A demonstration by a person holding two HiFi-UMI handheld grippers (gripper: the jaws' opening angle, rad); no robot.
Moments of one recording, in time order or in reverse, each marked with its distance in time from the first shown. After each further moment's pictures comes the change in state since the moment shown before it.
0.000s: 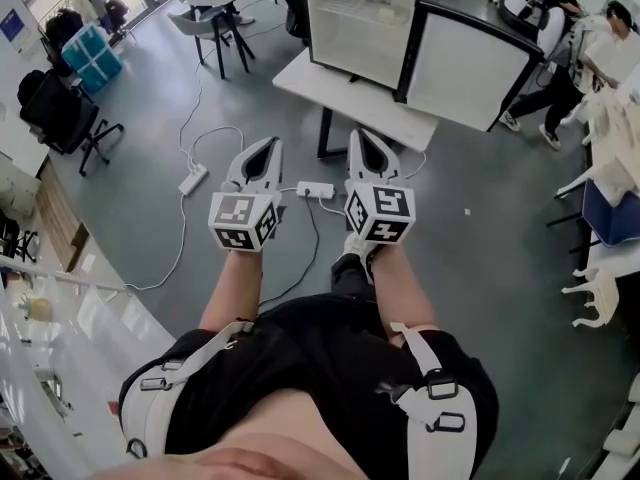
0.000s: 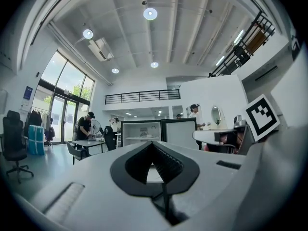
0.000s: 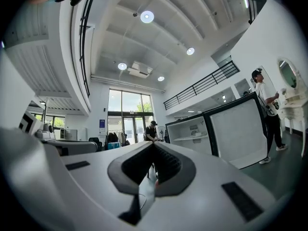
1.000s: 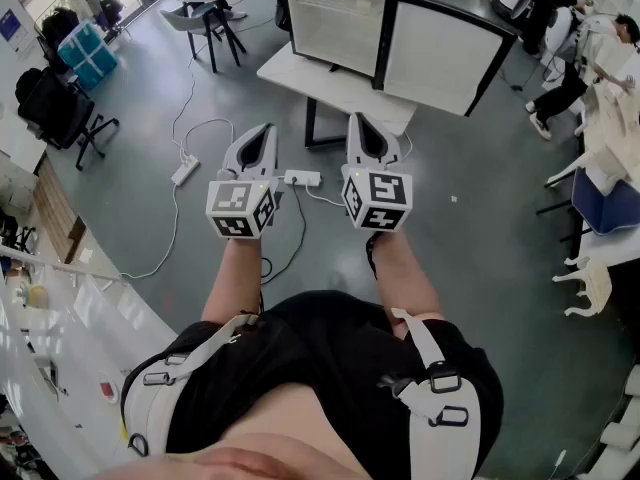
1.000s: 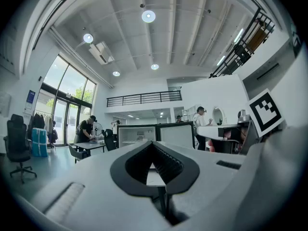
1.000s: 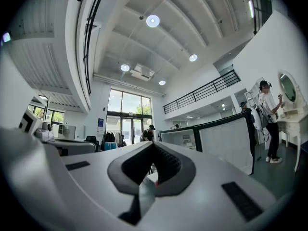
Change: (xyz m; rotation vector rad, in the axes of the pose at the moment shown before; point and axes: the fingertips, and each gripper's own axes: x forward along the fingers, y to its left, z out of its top) left arm -0.004 -0.069 0.034 0.008 -0.027 0.044; right arm -0.058 -0.042 0.055 -0.072 -0.039 -0.018
